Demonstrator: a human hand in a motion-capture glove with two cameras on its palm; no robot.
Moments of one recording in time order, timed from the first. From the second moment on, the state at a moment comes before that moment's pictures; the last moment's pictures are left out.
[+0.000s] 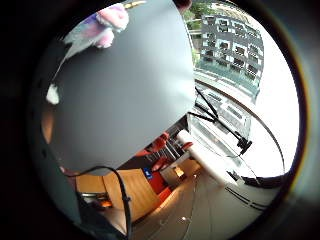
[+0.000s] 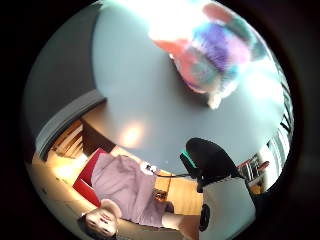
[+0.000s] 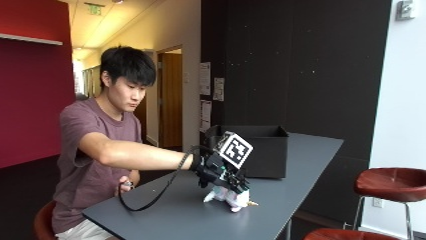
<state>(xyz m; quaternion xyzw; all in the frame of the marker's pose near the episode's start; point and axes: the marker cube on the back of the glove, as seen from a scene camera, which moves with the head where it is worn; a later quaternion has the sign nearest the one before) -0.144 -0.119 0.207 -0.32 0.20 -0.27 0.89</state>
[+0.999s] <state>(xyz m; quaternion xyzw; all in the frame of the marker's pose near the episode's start) -0.173 -0.137 0.177 -0.15 -0.03 -0.11 0.98</state>
